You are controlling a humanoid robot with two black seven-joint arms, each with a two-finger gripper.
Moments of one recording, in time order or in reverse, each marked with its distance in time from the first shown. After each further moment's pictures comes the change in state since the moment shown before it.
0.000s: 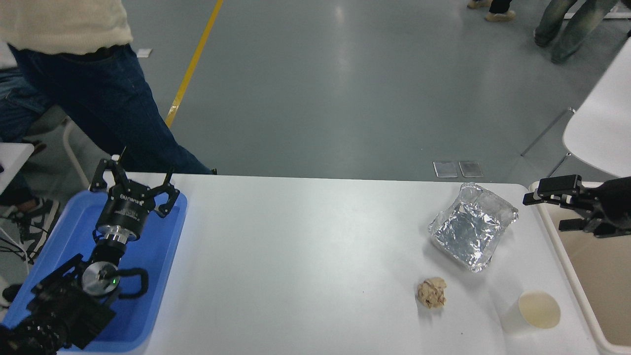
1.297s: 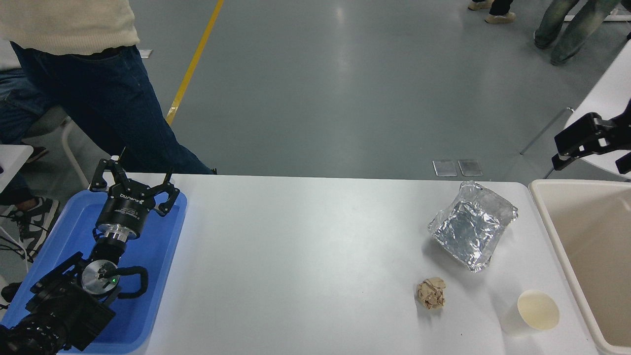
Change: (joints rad) left arm 0.000 -0.001 0.000 0.000 0.000 0.000 0.000; right arm 0.391 0.183 -0.202 0.183 -0.134 0.123 -0.090
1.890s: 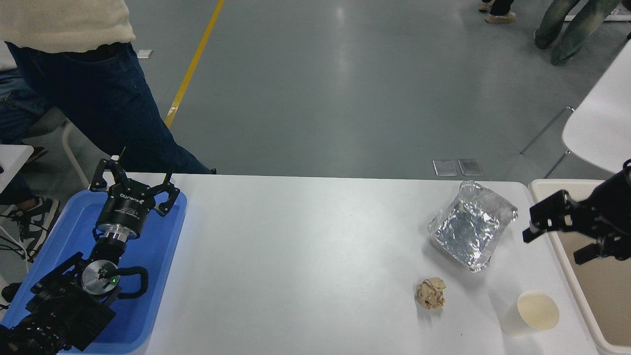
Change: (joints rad) left arm 0.000 0.000 0.000 0.000 0.000 -0.001 -0.002; right arm -0.369 -0.088 0.156 -0.020 0.176 0.000 -0.008
